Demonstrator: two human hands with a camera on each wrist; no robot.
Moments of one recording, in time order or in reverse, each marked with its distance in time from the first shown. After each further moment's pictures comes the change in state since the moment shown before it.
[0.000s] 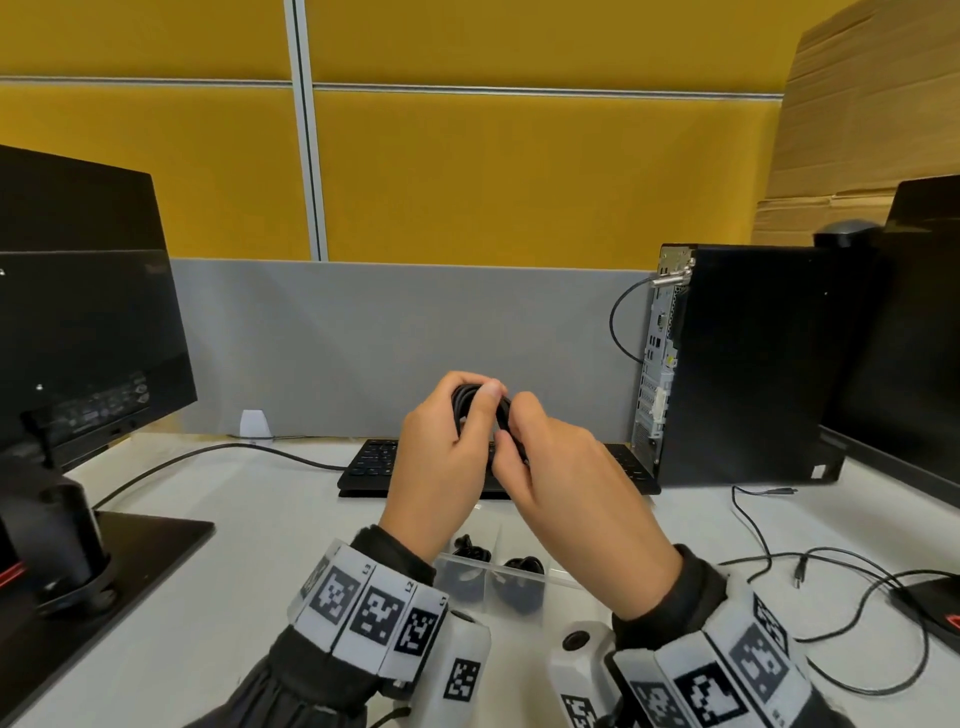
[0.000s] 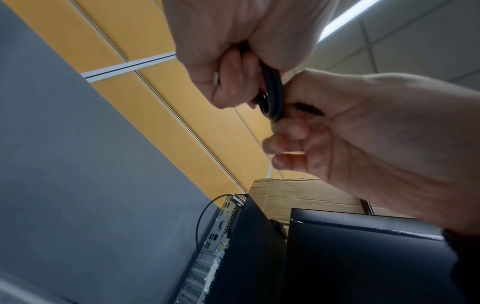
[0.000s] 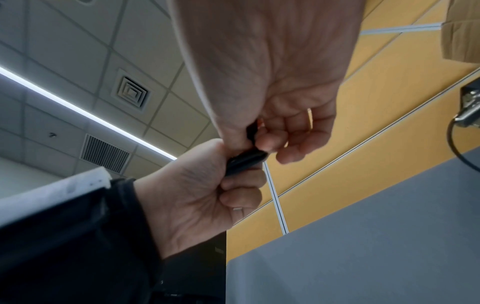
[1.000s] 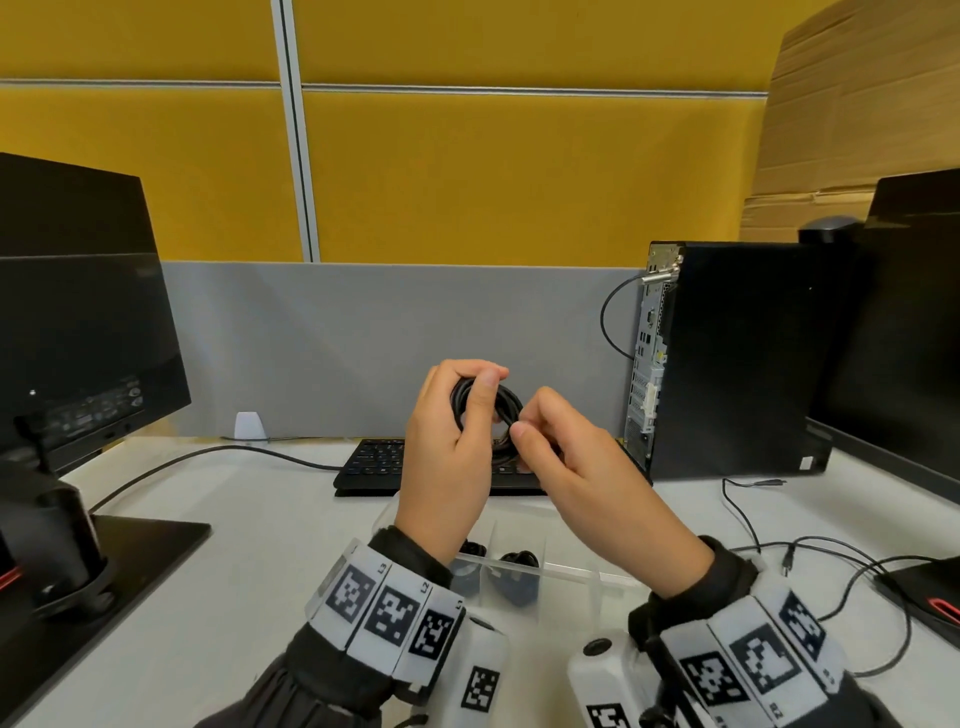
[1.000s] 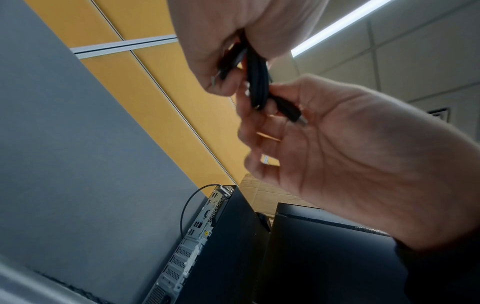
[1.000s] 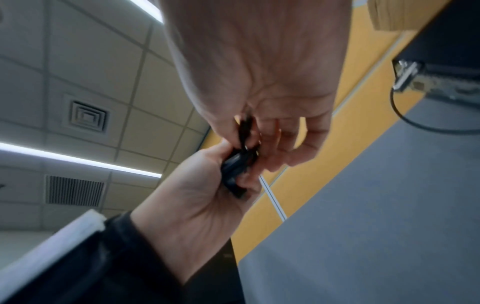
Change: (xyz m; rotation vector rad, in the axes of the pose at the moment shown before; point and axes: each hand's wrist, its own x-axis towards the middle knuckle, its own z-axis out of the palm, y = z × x) left_hand -0.004 0.000 0.011 -0.043 0.082 0.067; right_hand -0.008 0.014 -0.010 0.505 -0.017 0.149
